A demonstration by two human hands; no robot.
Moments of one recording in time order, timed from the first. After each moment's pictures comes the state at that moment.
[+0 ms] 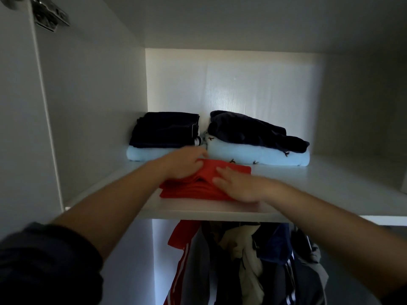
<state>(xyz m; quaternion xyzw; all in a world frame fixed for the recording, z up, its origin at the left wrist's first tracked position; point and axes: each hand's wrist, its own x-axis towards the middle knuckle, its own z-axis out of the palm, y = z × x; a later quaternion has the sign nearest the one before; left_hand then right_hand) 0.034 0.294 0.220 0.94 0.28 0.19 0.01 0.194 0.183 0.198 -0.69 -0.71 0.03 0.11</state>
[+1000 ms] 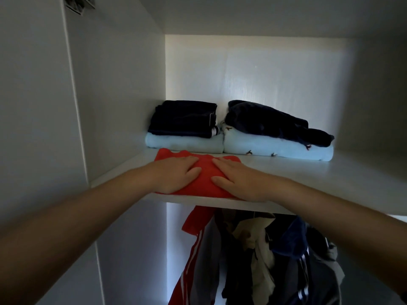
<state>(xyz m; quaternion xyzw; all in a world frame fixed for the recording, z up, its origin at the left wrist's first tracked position) -0.035 0.257 0.187 0.92 0.36 0.15 0.01 0.162 0.183 0.186 -0.62 -0.78 -0.01 0.08</state>
